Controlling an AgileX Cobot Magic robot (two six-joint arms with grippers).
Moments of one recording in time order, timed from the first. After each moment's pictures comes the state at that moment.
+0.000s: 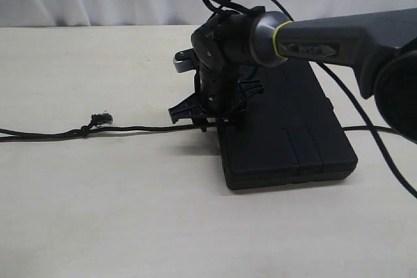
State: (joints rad) left arm -0.06 0.00 0.00 0.10 0.33 0.03; right arm 0.61 2.24 -1.66 -0.21 0.91 0.43
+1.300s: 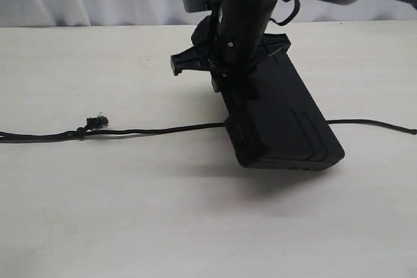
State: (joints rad) left arm -0.06 0.00 0.00 0.10 0.33 0.03; right arm 0.60 1.94 -1.65 -0.09 1.08 0.37
